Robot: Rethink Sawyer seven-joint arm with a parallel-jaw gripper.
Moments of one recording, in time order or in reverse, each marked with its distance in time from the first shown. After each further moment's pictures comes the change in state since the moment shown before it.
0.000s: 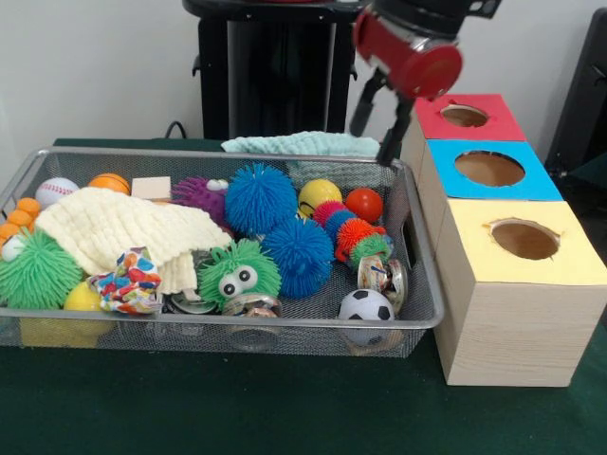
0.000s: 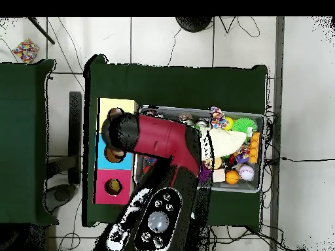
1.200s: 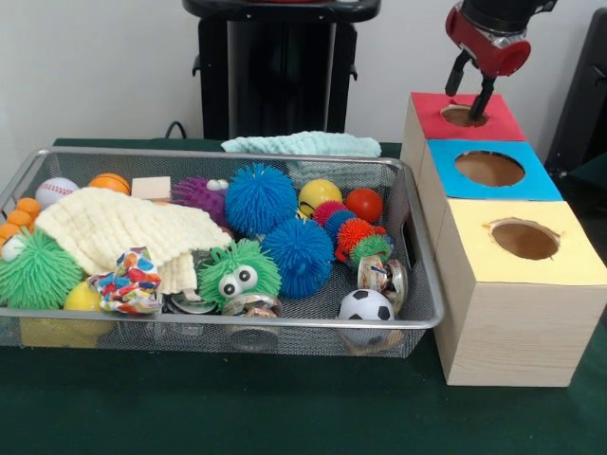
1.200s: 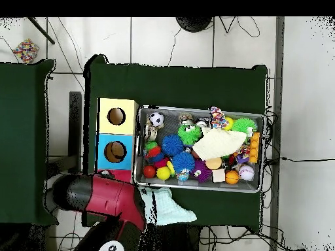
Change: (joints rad) arm 0.265 -0.100 0.045 0.443 0.212 -0.073 0.010
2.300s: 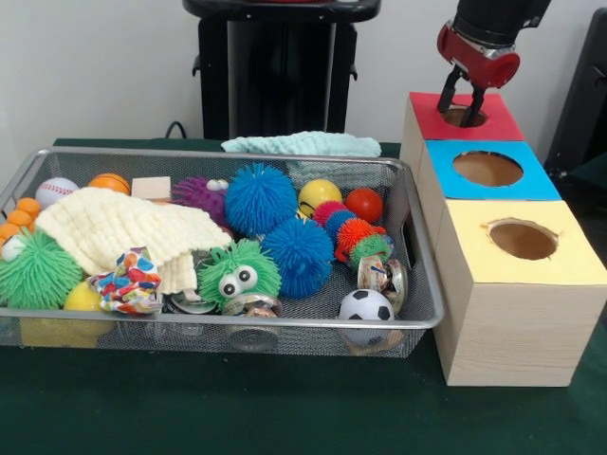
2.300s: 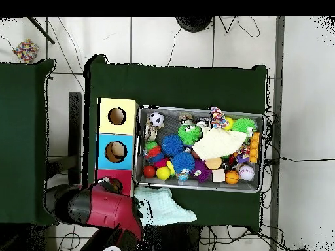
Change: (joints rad) arm 0.012 -0.001 0.051 0.123 -0.004 -0.222 0.000
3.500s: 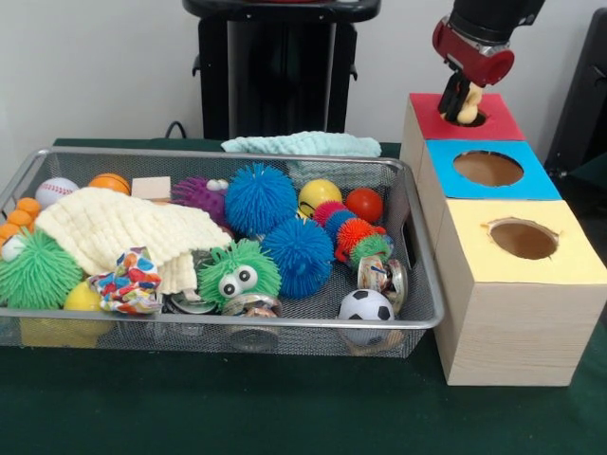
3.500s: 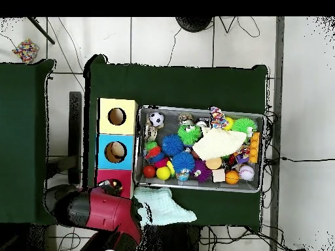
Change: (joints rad) arm 0.024 0.007 -0.027 0.002 -0.017 0.012 0.000
